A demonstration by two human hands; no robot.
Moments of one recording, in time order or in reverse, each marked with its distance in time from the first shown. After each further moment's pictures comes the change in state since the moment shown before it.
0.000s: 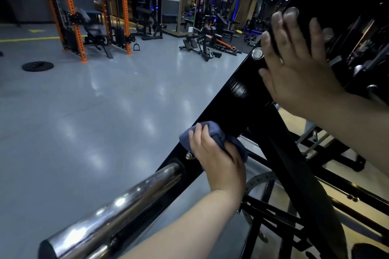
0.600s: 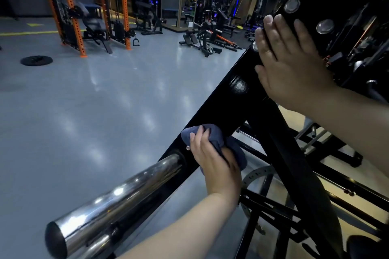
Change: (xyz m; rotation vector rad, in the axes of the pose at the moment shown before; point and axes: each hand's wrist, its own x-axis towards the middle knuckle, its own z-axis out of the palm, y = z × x) left_hand -0.028 -0.030 -0.003 -0.033 0.002 0.017; right_hand -0.001 -0.008 0.005 0.018 -0.014 -0.037
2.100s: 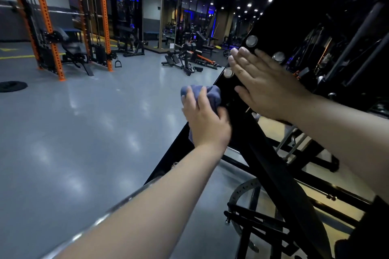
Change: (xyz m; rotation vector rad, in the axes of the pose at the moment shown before) left_hand 0.102 0.091 0.020 0.105 -0.227 0.179; right_hand 0.003 0.022 -0.015 0.033 -0.022 -0.082
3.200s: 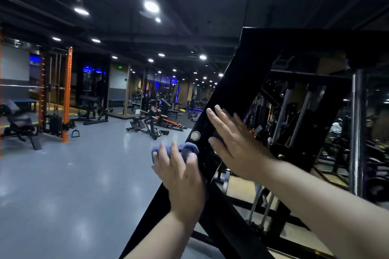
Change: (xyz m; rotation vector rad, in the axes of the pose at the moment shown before) left_hand 0.053 0.060 0.042 -0.409 0.018 0.102; right_hand 0.005 0.063 -0.059 0.437 -0.042 0.318
